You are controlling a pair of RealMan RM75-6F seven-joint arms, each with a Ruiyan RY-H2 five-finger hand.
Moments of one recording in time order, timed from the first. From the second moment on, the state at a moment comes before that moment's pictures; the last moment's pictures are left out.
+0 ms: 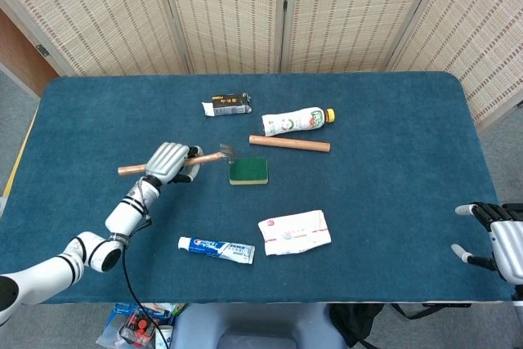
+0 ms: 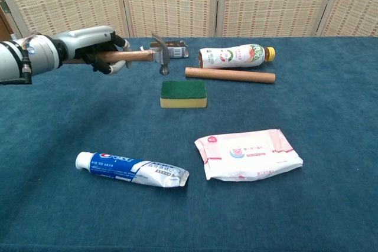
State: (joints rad) left arm -0.90 -1.59 -0.19 -1.01 1.30 0.78 -0.27; right arm 0.05 -0.96 0.04 -1.68 -1.51 1.46 0.11
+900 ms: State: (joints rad) left arm -0.81 -1.56 -0.17 -1.06 1.26 0.82 -0.18; right arm 0.06 -0.96 0.04 -1.70 -1.52 1.46 0.10
